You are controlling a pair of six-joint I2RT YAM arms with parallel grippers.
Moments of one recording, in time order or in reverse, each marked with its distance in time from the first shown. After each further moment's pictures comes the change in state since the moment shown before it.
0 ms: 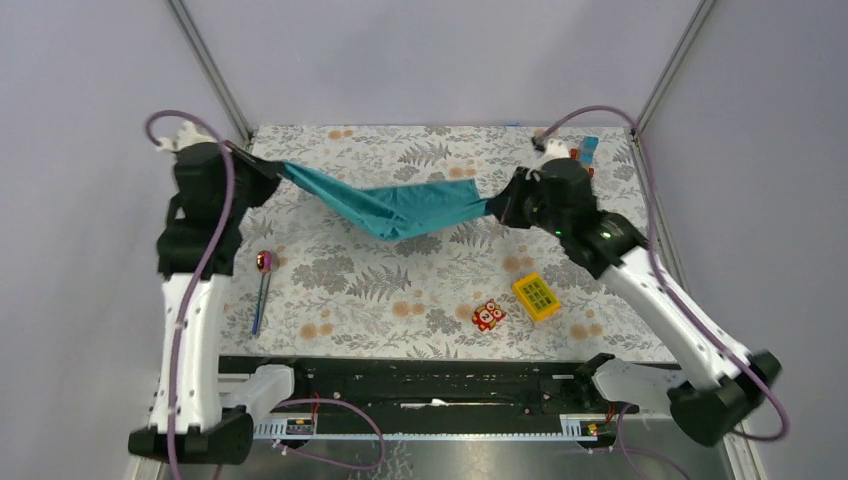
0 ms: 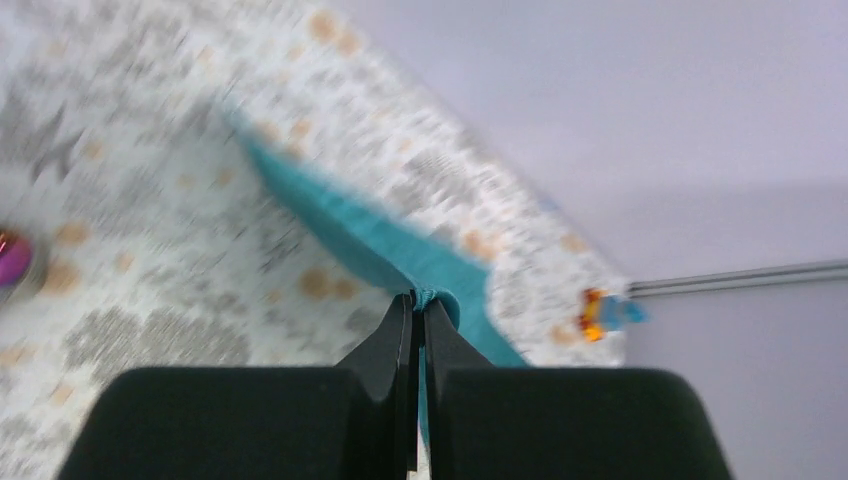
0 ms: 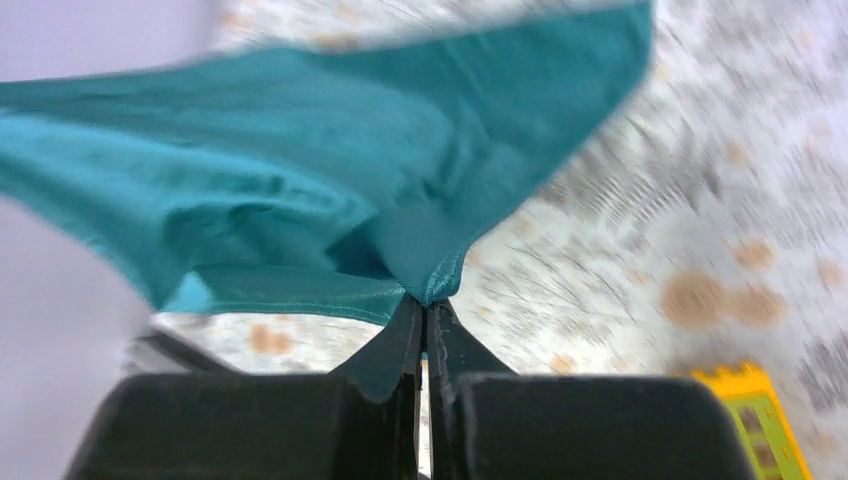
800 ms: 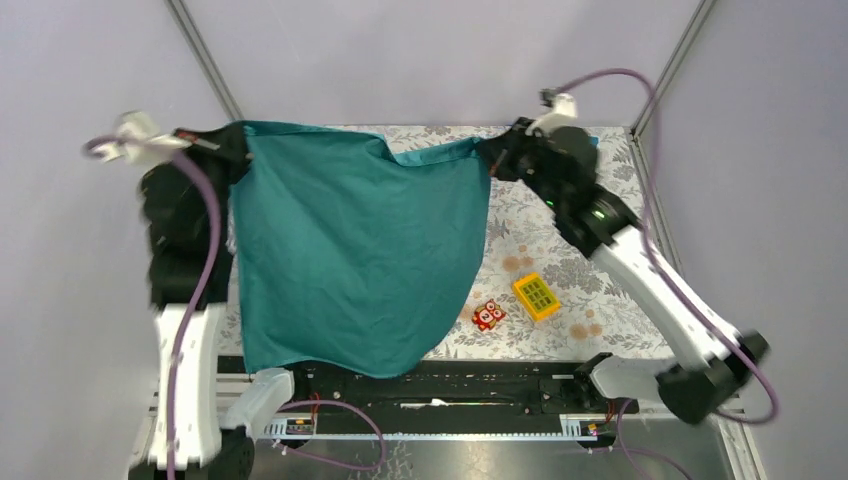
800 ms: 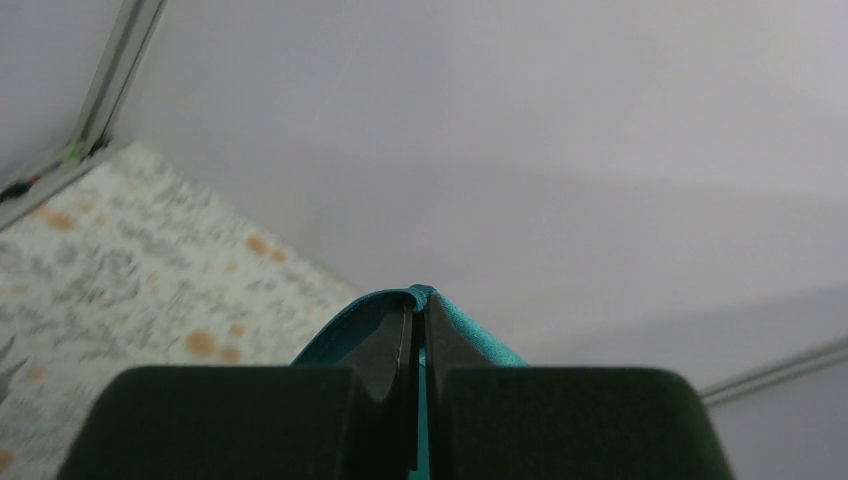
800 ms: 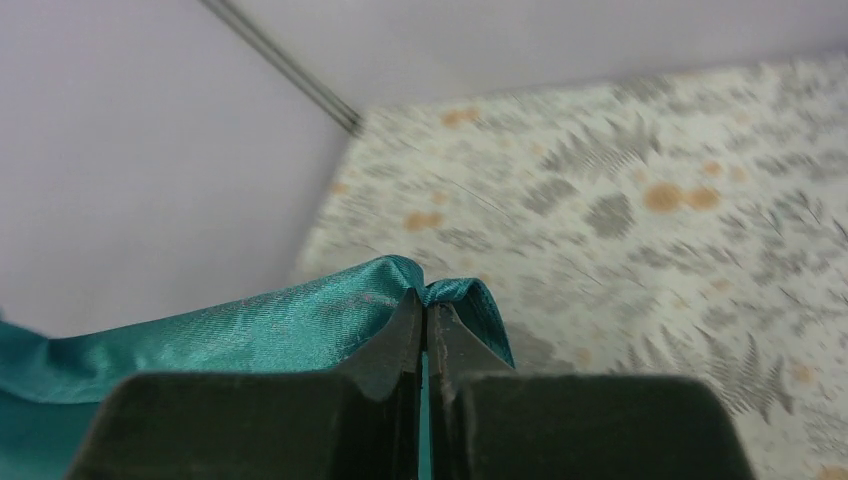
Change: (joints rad) left arm 0.001 -0.190 0.051 0.357 -0.132 0.043; right arm -0.001 -0.027 0.180 0.313 -0.008 -0.021
